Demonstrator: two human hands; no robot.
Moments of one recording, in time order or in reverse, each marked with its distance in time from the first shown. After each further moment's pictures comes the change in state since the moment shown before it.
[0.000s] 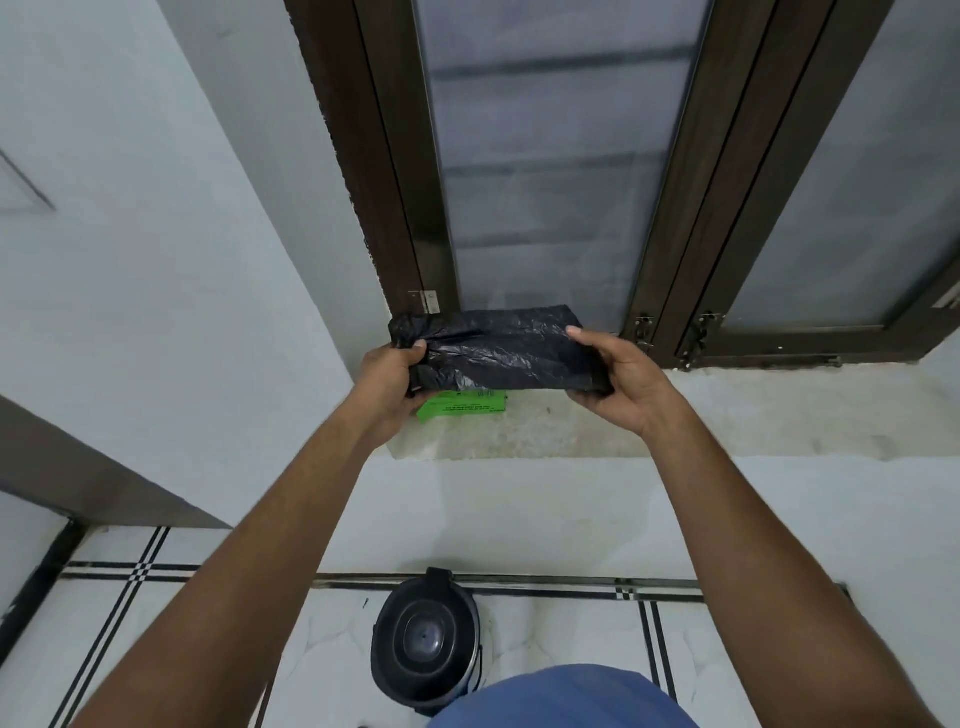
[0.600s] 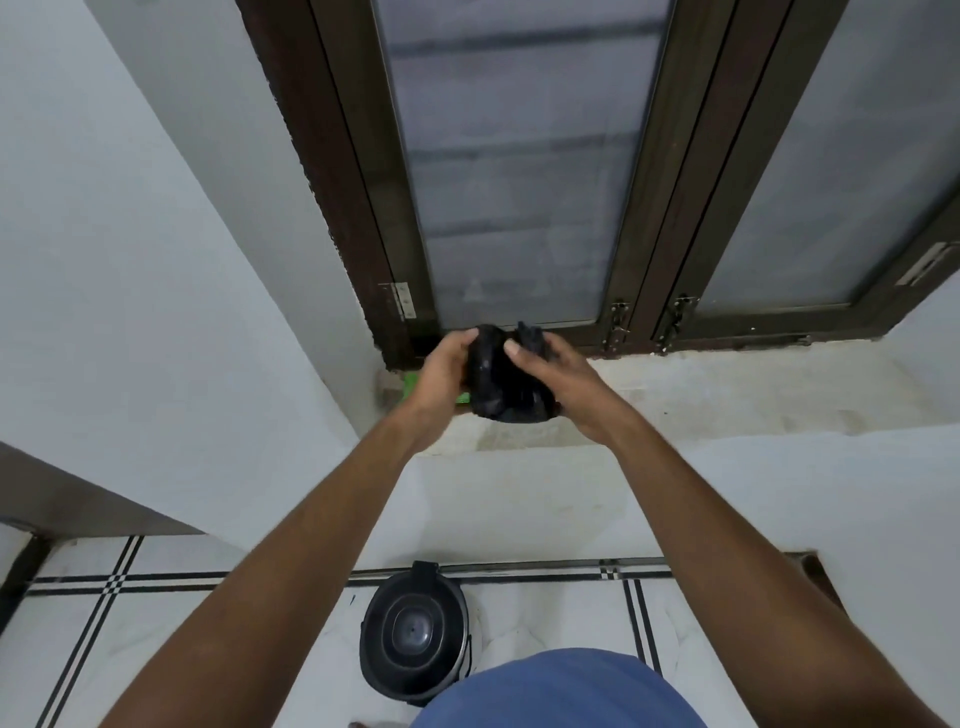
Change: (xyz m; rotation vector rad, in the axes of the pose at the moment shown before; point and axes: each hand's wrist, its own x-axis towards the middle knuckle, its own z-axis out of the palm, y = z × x) left_hand -0.010 -0.034 0.069 0.151 -0.336 -0.097; right_hand 0.015 0.040 -0.001 -0.555 0.069 -0.174
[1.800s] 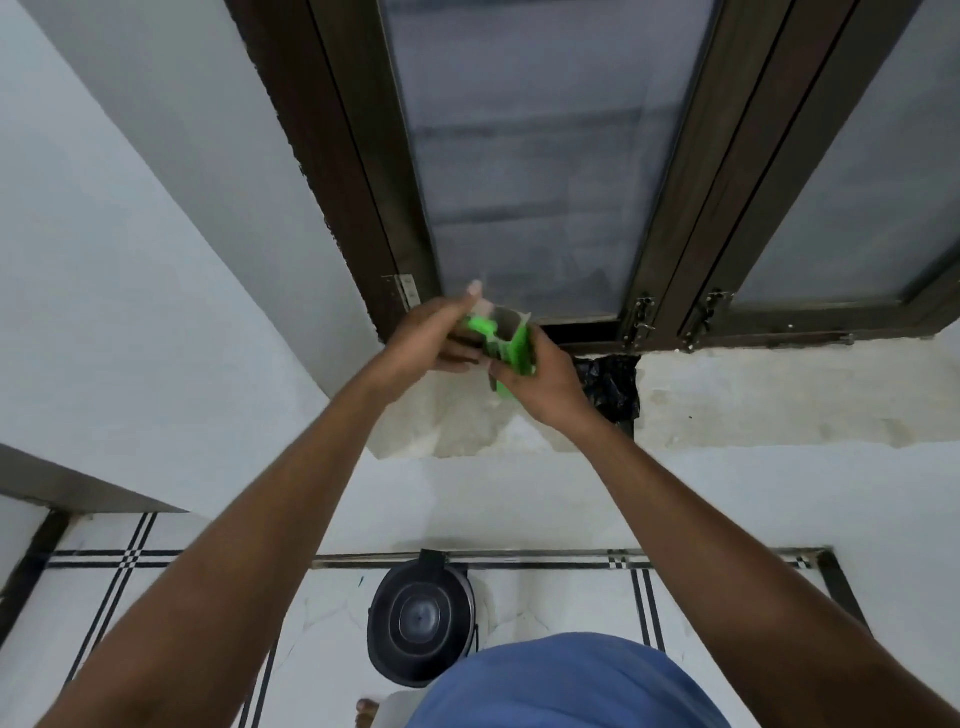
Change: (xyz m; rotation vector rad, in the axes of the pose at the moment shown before) left_hand 0.047 0.043 -0.042 0.440 0.049 0.162; right_hand 0.055 0.026 0.036 -0.444 0.142 -0.266
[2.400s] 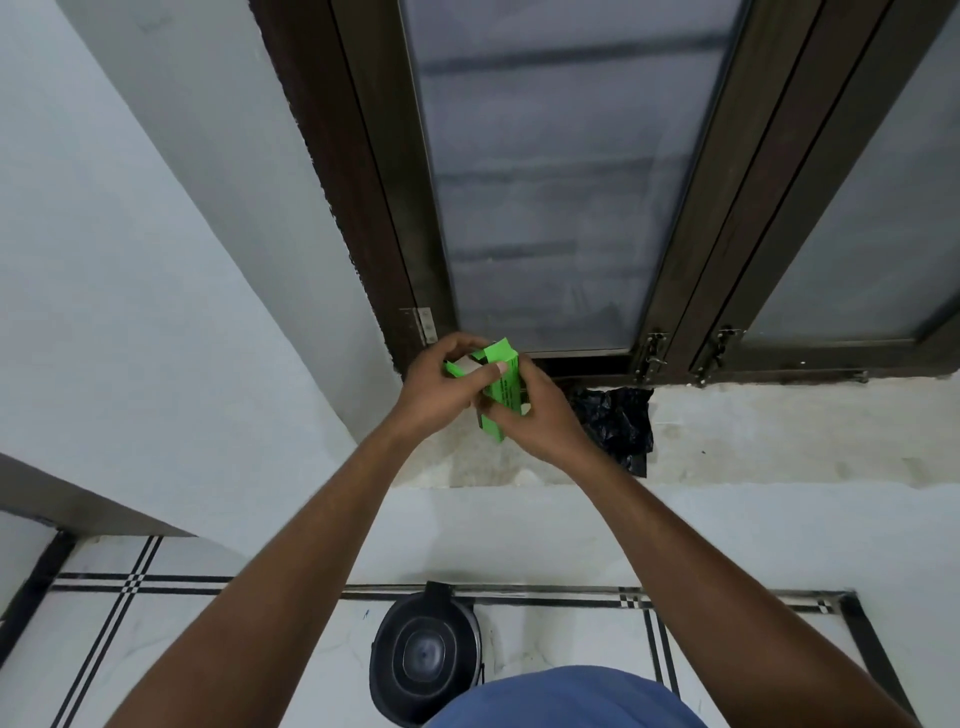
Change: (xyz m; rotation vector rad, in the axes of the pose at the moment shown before) left_hand -0.011 -0.023 0.007 0.114 0.214 0.214; right_hand -0.006 -0.014 0.012 -0.008 -0.106 -0.076
